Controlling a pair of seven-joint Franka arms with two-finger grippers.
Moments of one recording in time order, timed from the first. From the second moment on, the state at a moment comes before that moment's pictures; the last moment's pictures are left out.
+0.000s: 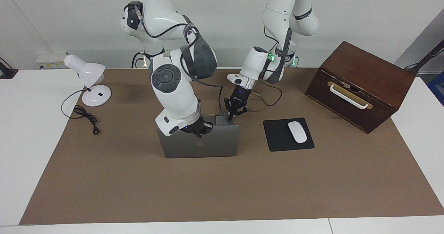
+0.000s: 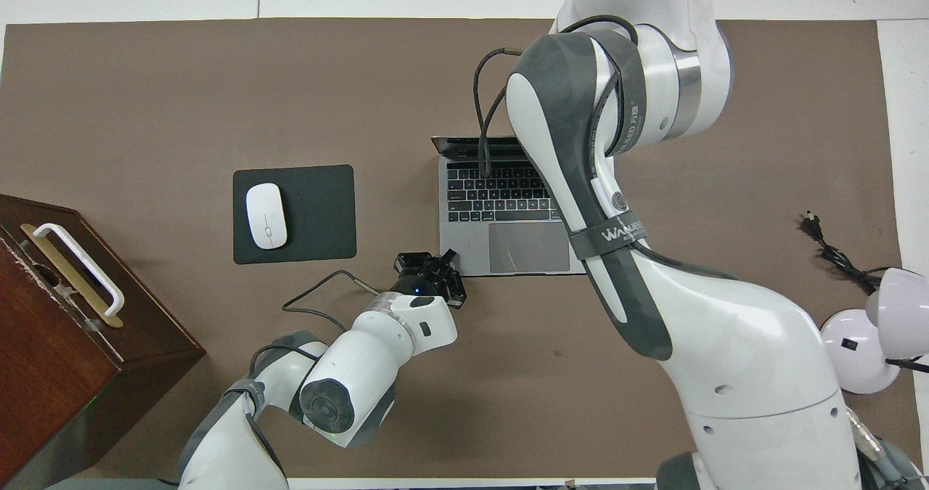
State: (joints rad) left arm -0.74 0.28 -0.01 -2.48 -0.14 3.49 0.04; right arm 0.60 0.81 -0.53 -0.83 0.55 1.48 0.41
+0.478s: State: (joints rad) left arm -0.74 0.28 -0.01 -2.48 -0.14 3.49 0.09; right arm 0.61 0.82 -0.53 -0.83 0.57 1.37 0.41
